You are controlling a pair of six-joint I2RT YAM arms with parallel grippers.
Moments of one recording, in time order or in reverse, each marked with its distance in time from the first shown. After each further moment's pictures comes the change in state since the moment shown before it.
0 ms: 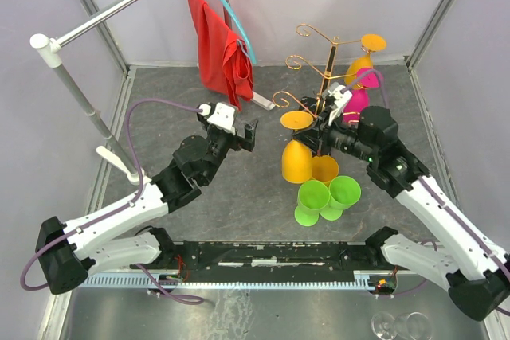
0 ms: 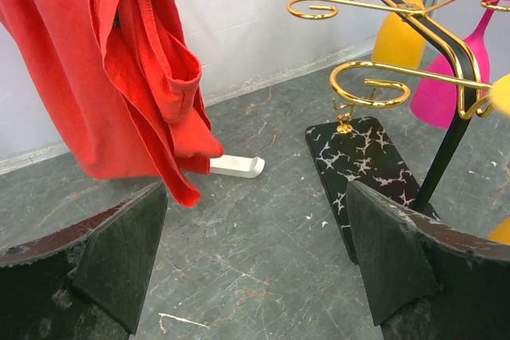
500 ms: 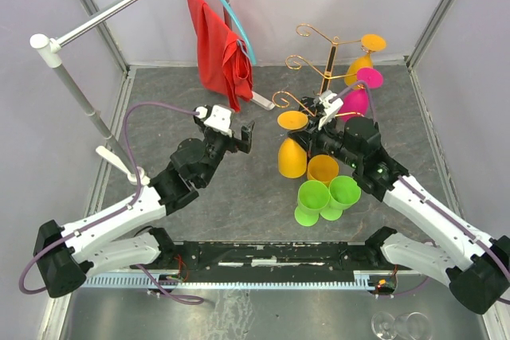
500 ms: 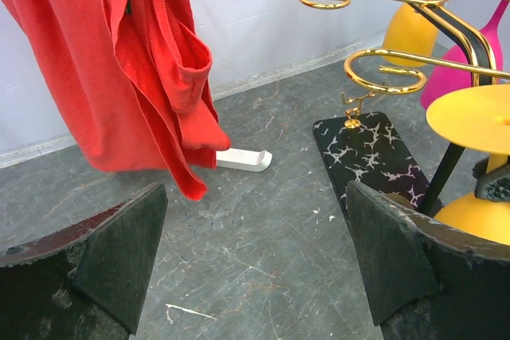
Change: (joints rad) left arm 0.010 -0.028 -0.034 0.000 -0.007 0.000; right arm 0.053 0.057 -0.172 0.236 0.167 -0.027
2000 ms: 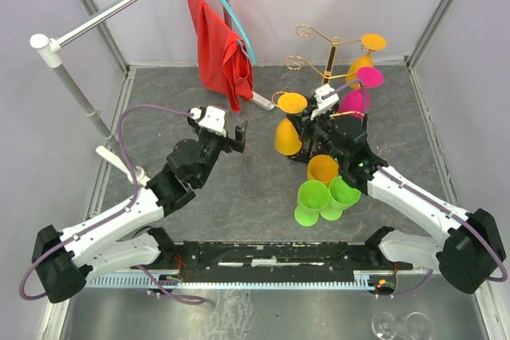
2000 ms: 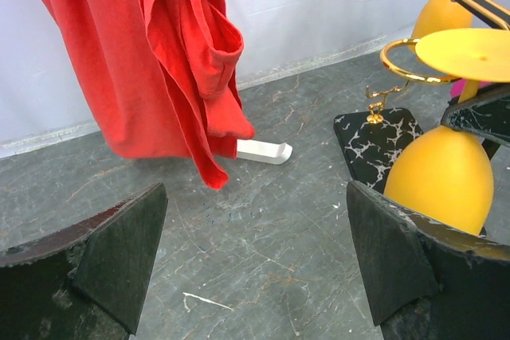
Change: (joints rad) left arm 0.045 -0.033 -0.039 -0.001 -0.005 0.001; right arm 0.017 0.148 -0.065 0.354 0.243 -0.074
